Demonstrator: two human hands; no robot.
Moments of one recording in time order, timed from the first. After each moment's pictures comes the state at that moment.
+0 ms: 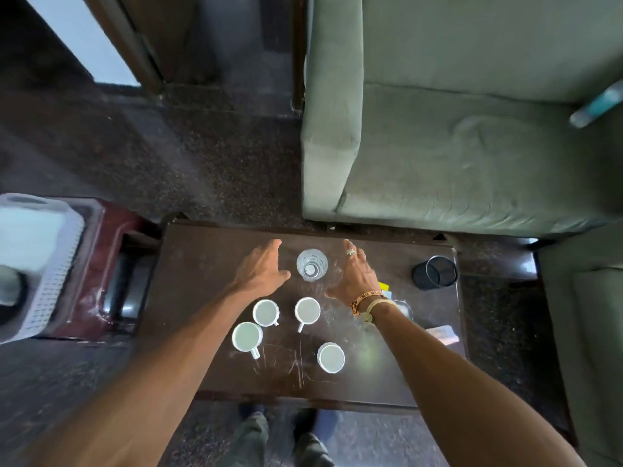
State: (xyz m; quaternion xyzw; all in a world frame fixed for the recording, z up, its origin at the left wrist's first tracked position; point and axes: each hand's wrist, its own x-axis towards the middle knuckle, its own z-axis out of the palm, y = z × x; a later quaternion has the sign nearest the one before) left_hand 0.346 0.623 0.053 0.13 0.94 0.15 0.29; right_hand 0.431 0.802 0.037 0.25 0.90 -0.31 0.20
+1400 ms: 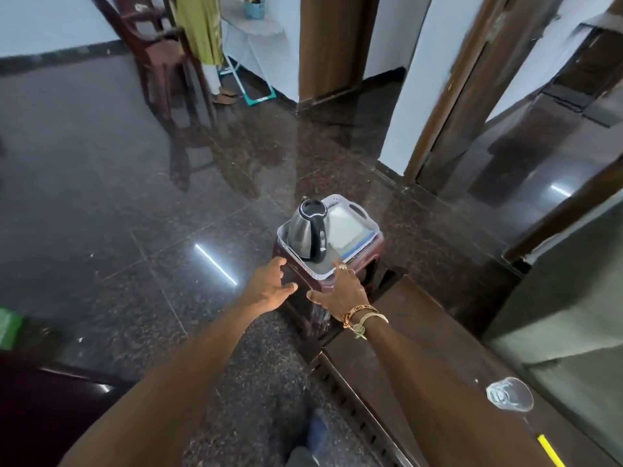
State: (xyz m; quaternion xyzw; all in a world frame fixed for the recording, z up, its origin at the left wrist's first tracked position) left_hand 0.505 0.071 0.195 -0.24 0.89 0.38 0.10; right_hand 0.445 0.243 0.200 -0.13 0.93 -0.27 0.22
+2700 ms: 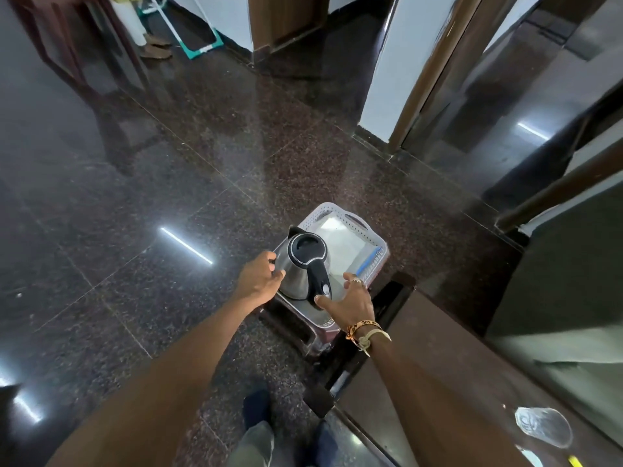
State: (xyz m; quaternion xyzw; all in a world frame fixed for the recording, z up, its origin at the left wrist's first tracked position) left_hand 0.263 -0.054 0.116 -0.23 0.88 0.39 0.16; right_hand 0.259 0.149 0.116 0.08 0.91 -0.34 0.23
